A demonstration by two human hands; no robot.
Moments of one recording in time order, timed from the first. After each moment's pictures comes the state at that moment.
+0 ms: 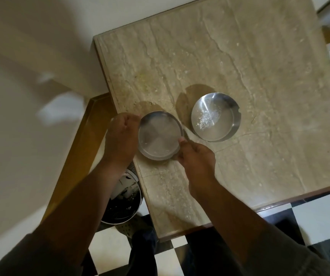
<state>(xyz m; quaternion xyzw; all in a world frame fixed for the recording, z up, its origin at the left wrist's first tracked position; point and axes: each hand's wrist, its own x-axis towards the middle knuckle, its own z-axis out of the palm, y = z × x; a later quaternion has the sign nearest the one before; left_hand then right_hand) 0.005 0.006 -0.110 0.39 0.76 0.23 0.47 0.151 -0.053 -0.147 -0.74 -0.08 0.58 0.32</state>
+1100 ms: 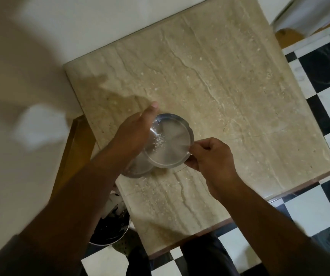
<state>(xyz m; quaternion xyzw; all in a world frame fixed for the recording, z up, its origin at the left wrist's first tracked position) 0.082 0.057 -0.075 0.38 0.71 0.05 0.59 0.239 -0.024 -0.106 -0.76 -0.10 0.57 0.30</state>
